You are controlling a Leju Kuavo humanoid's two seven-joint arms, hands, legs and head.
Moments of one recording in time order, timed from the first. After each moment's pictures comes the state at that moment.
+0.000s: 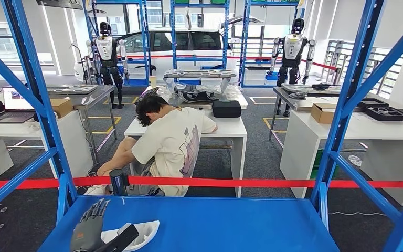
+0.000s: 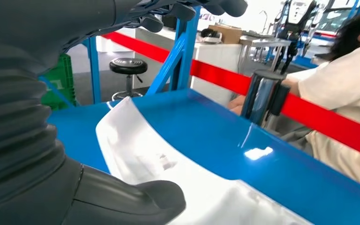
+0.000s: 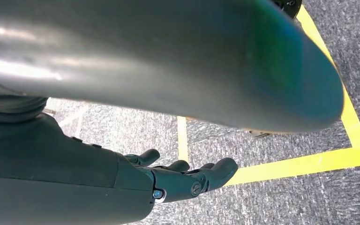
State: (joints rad) left arm -0.81 -0.08 -0.14 -0.38 -1.11 0.40 -0.21; right arm -0.09 0.14 -1.34 -0.21 1.06 0.43 -0.03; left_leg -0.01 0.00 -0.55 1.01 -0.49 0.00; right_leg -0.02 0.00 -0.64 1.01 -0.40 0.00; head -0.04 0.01
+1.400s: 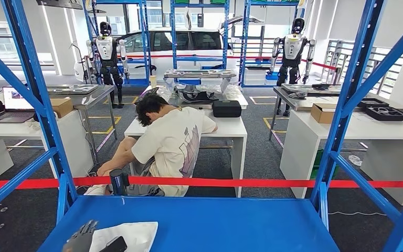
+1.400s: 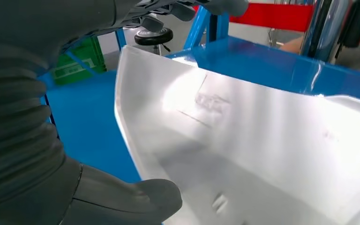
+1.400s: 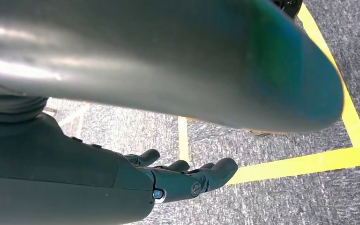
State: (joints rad) left arm -0.79 0.00 -0.14 -0.33 -1.09 0.24 -0.15; right arm -0.09 0.14 -1.32 -0.21 1.05 0.43 -0.02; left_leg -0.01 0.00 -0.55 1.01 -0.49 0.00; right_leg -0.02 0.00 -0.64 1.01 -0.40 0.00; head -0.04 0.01
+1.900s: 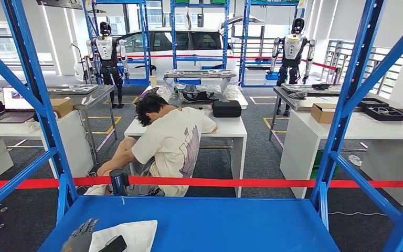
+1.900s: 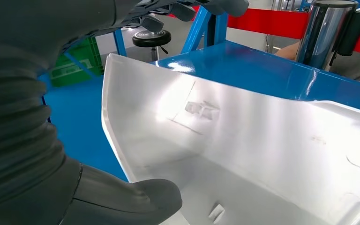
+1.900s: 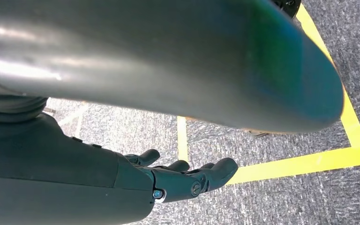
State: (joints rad) left arm -0.79 0.00 -0.14 -0.33 -1.08 0.26 -0.17; right arm -0.09 0.14 -1.32 -0.21 1.05 0.43 -0.02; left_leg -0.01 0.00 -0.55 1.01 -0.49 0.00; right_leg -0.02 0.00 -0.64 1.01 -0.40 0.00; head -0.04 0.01
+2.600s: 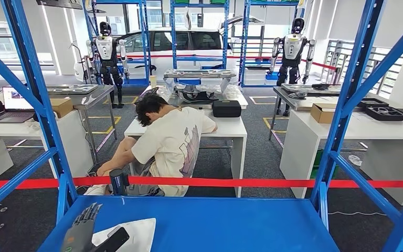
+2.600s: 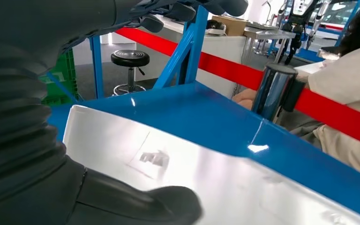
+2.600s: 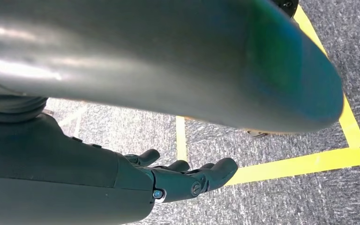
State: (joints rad) left arm -0.80 -0.03 -0.14 -0.38 -1.04 0.37 -0.26; right arm -0.09 0.14 -1.32 -0.21 1.04 0.43 -0.03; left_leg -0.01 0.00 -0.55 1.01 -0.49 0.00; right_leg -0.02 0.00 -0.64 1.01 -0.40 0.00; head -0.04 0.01
